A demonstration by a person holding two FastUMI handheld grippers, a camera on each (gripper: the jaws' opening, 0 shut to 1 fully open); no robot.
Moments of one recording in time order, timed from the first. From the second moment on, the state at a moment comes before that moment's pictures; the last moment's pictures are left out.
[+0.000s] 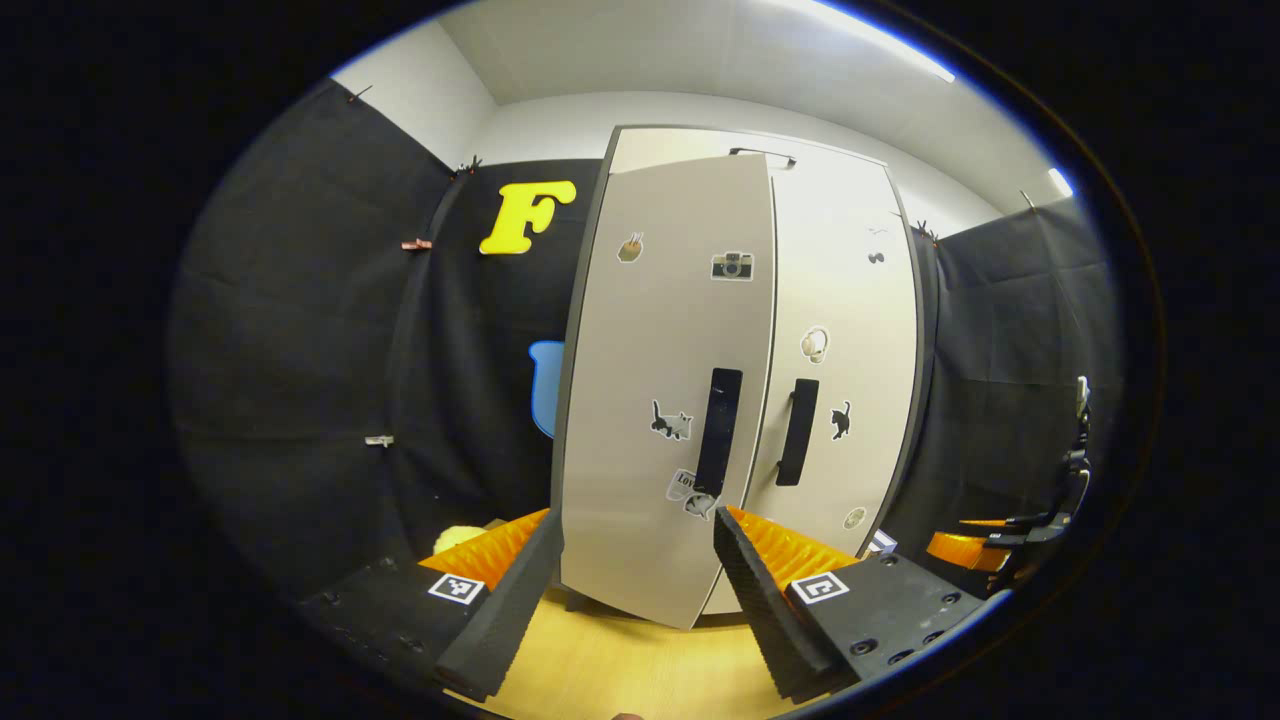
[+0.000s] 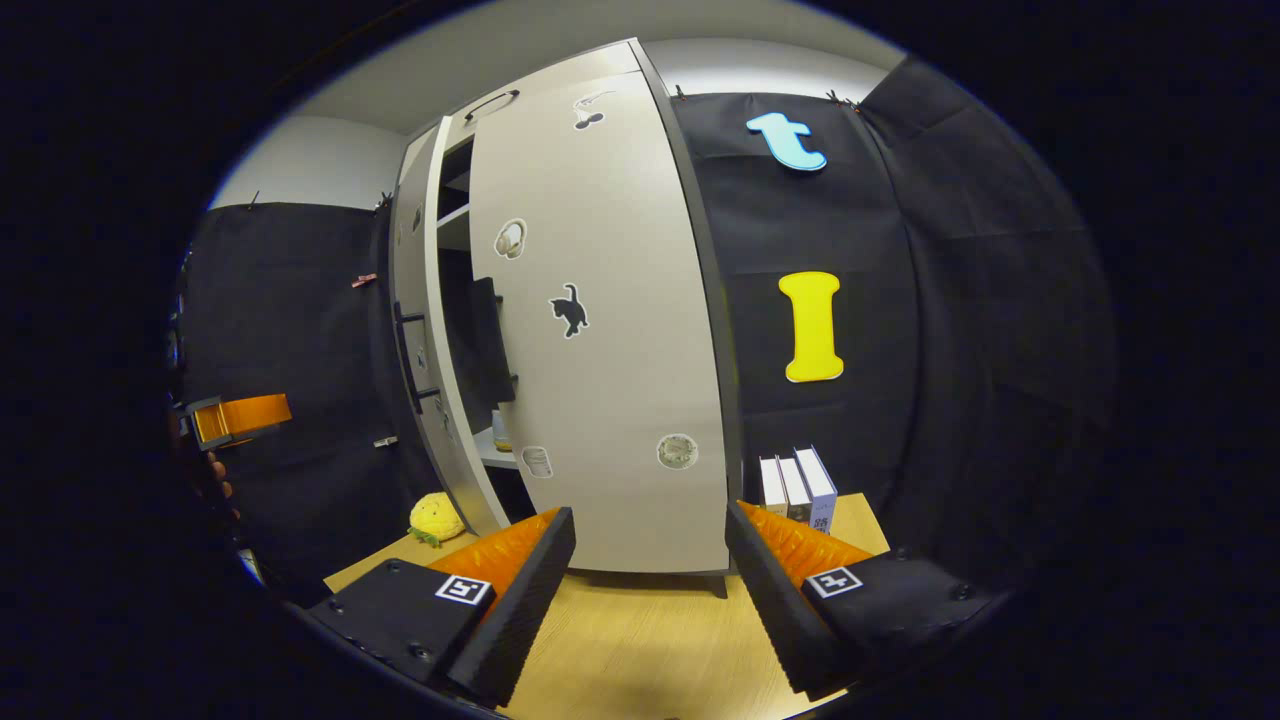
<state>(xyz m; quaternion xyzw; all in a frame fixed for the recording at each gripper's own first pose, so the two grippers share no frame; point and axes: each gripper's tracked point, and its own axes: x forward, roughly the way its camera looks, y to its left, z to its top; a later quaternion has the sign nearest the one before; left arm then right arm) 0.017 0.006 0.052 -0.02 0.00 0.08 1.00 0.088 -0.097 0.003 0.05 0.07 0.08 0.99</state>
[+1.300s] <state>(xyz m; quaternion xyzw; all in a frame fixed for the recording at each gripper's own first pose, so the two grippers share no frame) -0.129 0.017 -0.015 -0.01 0.04 0.06 1.00 -0.048 -0.050 0.010 0.04 0.02 -0.03 1.00</state>
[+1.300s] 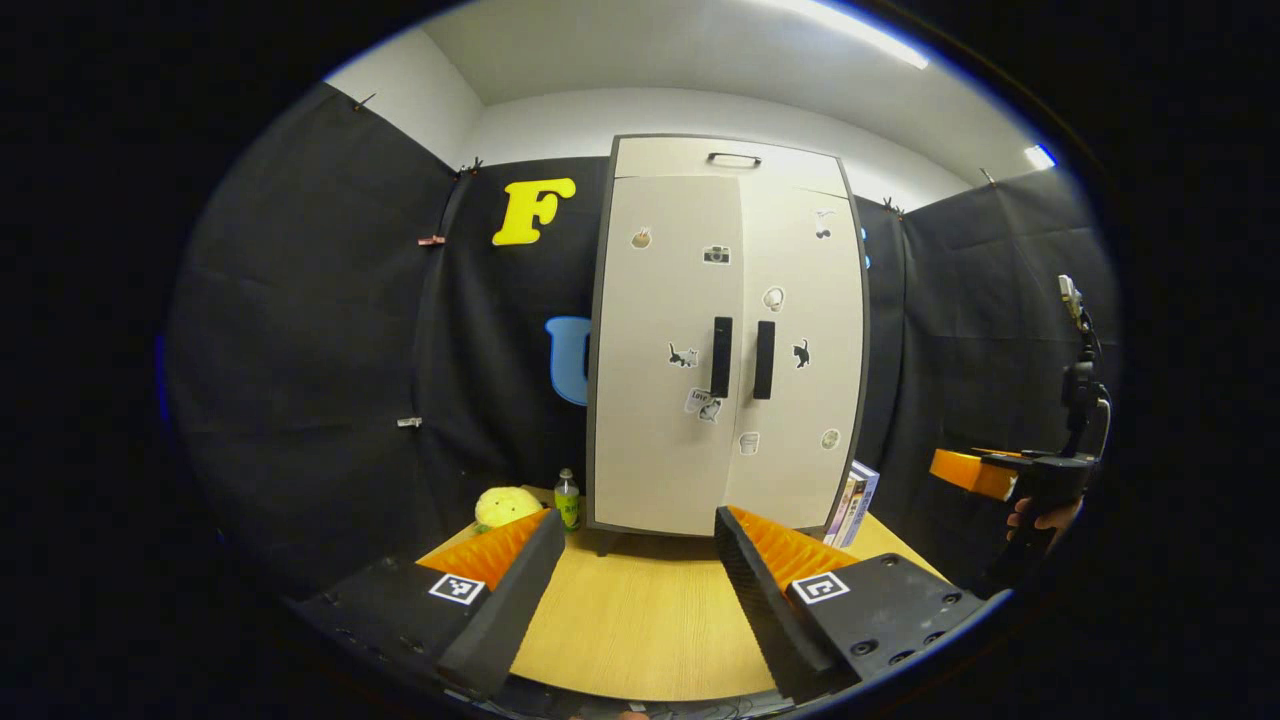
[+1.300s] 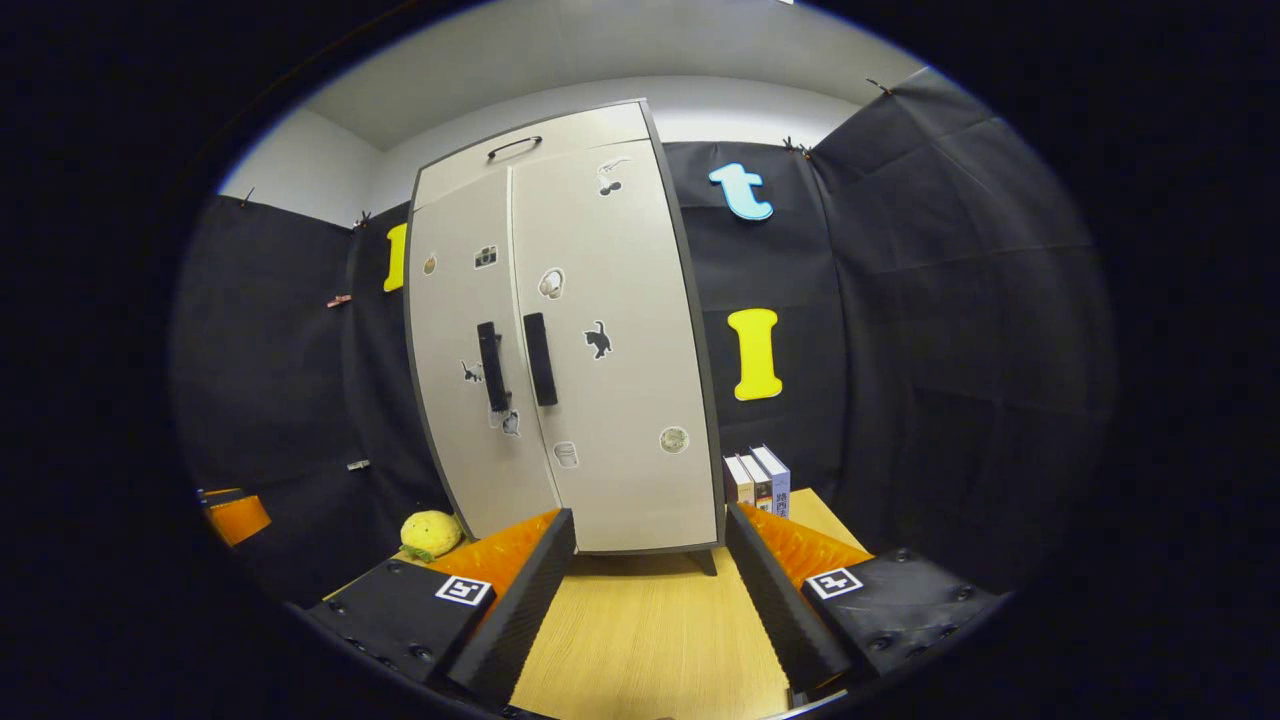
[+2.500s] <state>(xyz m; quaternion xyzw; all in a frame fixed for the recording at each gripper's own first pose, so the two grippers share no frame) -0.146 0.039 -0.044 -0.03 0.06 0.07 1.00 -0.068 -0.044 -0.004 0.02 0.04 -0.04 1.00</state>
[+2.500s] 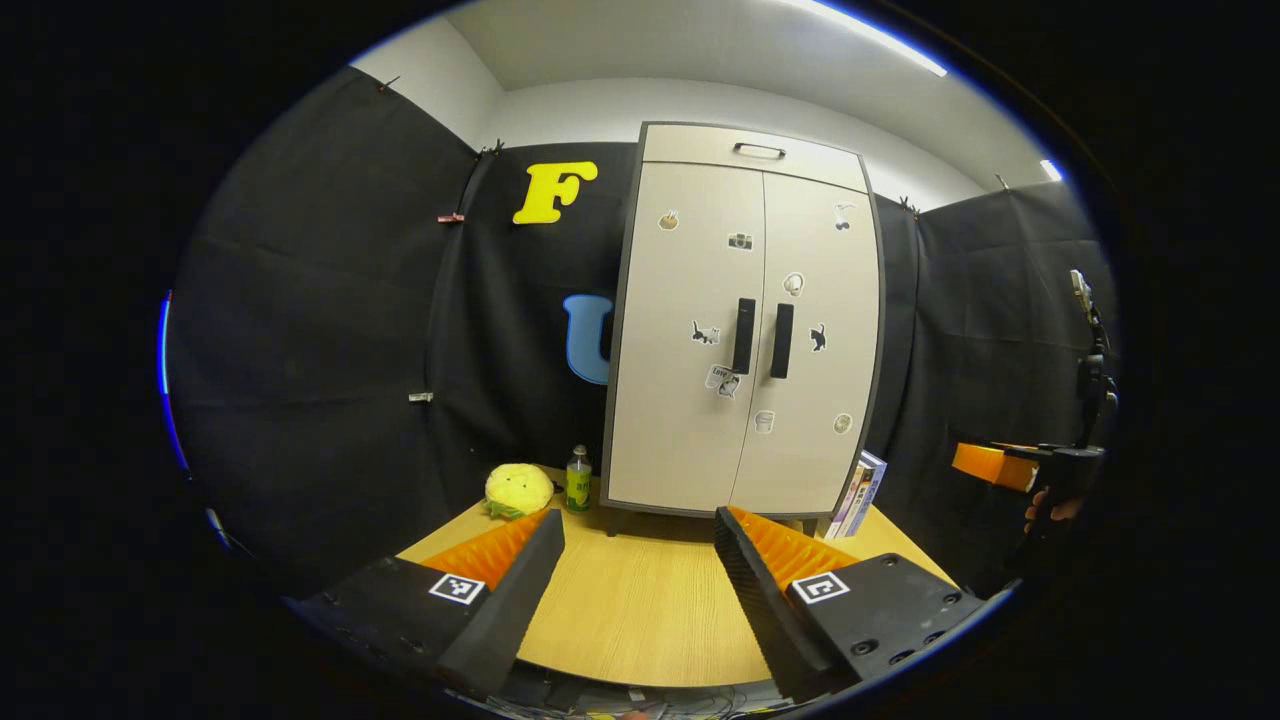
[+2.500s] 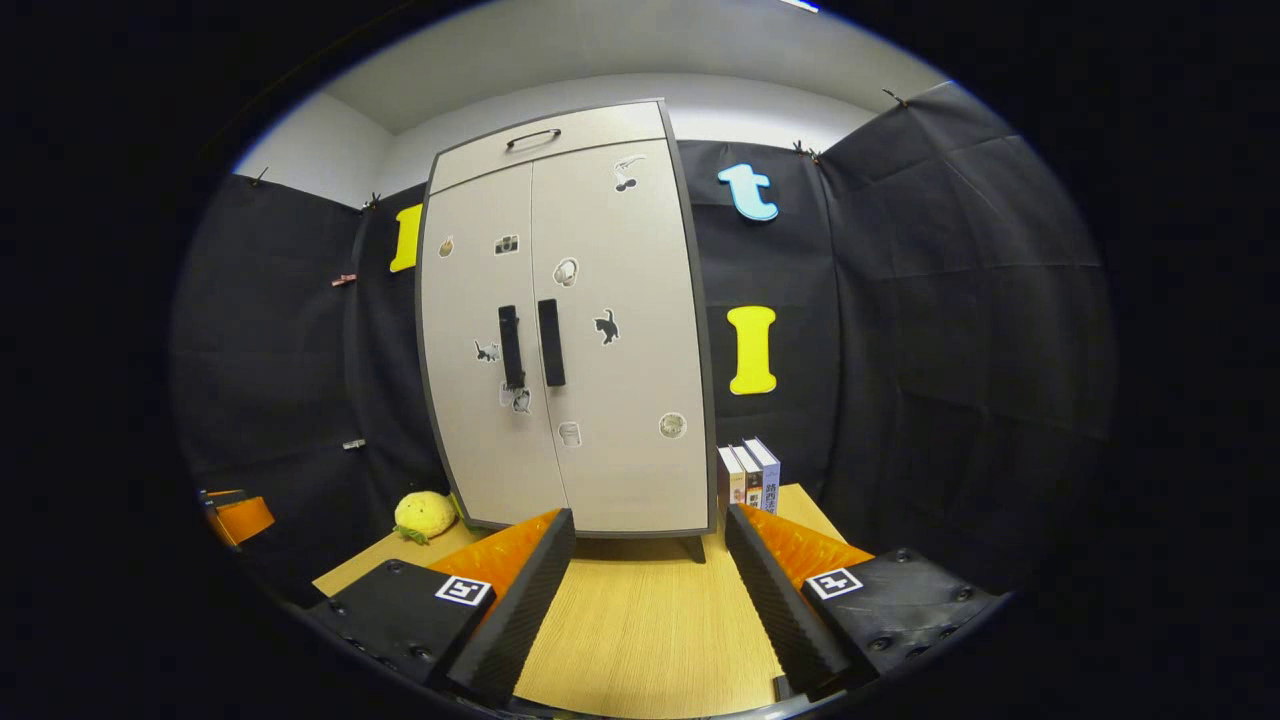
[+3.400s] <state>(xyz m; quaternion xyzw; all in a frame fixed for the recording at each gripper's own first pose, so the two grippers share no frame) -0.120 0.027 -0.088 -0.02 0.11 0.06 0.99 -0.062 -0.069 -0.036 0.03 0.11 -0.06 0.99</state>
